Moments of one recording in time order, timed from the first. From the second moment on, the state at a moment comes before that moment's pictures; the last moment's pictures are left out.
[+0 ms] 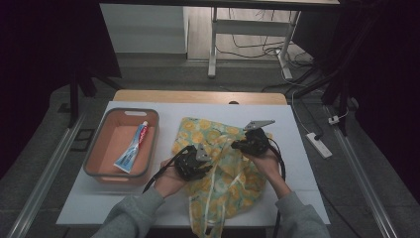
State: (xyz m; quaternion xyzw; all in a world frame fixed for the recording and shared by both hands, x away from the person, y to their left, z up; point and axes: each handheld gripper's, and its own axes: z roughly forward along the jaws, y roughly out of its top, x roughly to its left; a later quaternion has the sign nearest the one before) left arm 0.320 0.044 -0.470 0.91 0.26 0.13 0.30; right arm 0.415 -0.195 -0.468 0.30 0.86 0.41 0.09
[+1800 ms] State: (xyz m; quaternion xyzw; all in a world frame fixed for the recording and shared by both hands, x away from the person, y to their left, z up) left arm 0.339 0.132 -0.438 0.86 0.32 0.13 0.37; right arm 0.251 -0.264 -0.483 0.30 0.90 0.29 0.09
